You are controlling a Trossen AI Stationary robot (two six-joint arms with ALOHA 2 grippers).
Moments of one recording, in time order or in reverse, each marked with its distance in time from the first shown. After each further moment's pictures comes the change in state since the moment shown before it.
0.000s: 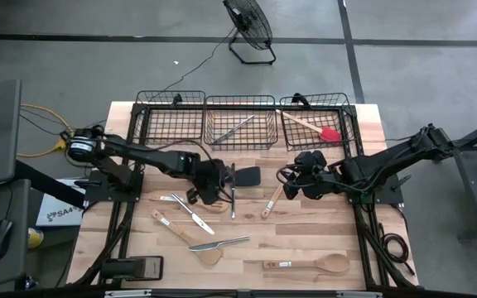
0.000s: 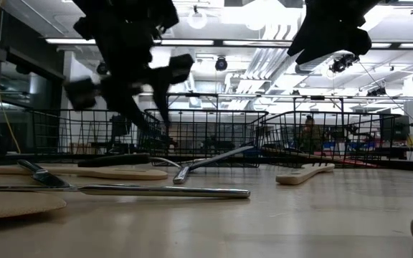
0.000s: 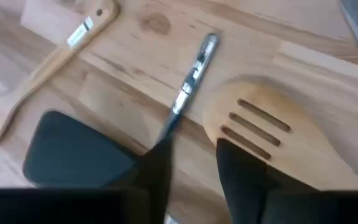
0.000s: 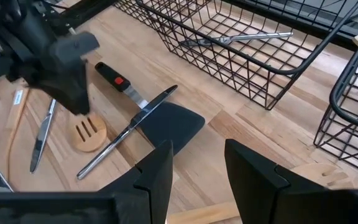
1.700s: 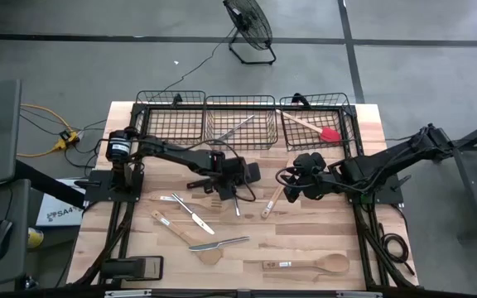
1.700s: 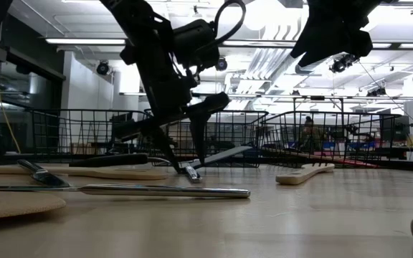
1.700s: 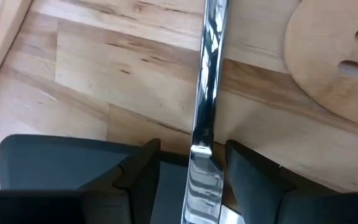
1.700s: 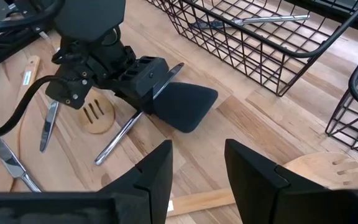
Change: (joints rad) left arm 0.077 0.316 0.237 -0.069 -0.069 0.279; right arm 0.001 0.000 0.000 -0.012 -0.071 -0.008
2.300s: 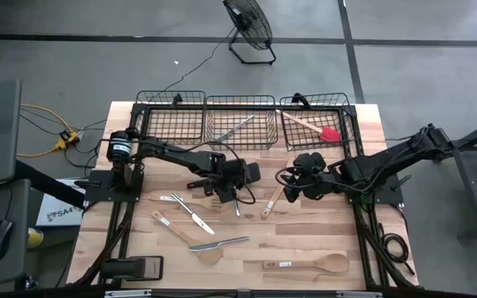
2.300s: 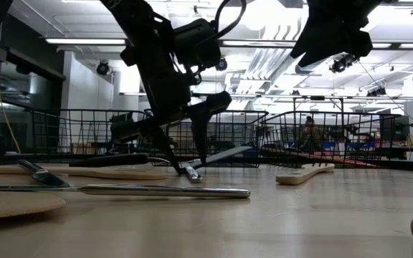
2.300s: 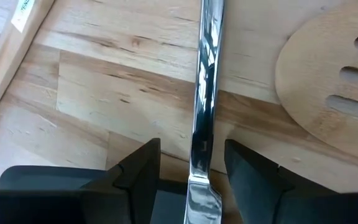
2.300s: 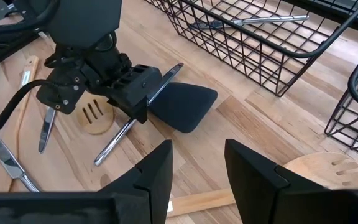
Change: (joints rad) left arm -0.013 0.049 0.003 0.022 0.045 0.000; right arm 0.000 0.002 0.000 0.000 0.002 0.000
